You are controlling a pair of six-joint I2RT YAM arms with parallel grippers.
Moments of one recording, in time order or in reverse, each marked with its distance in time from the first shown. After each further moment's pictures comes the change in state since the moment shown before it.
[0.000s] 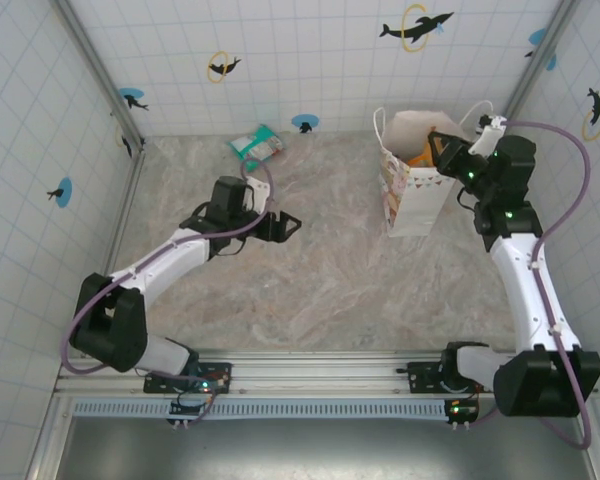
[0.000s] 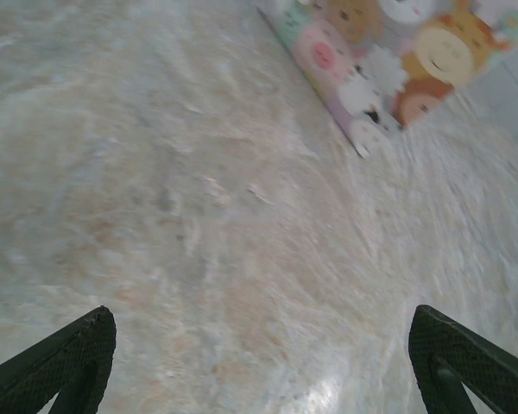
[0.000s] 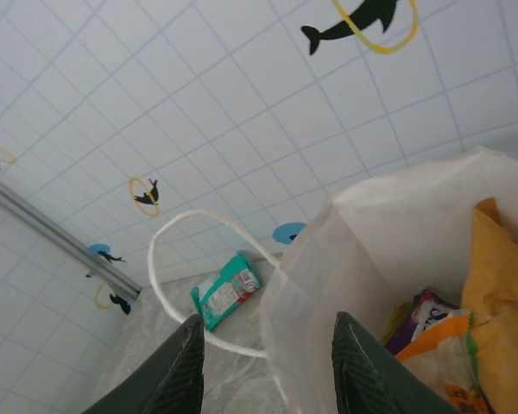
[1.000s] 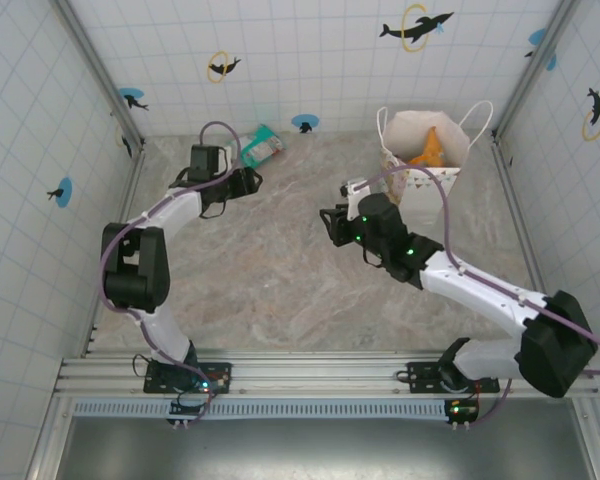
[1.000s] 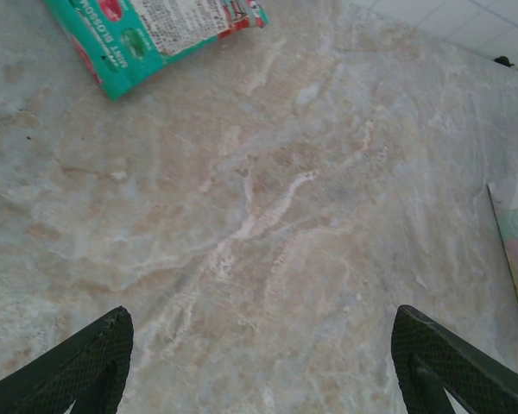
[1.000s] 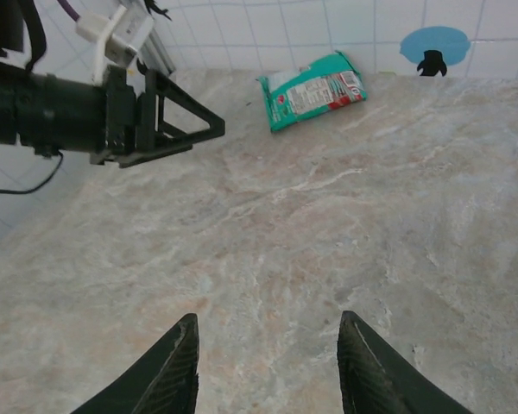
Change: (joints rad) left arm 0.253 0.367 0.306 0.016 -0.118 -0.135; right arm 0.768 0.153 -0.221 0.117 0.510 -0.180
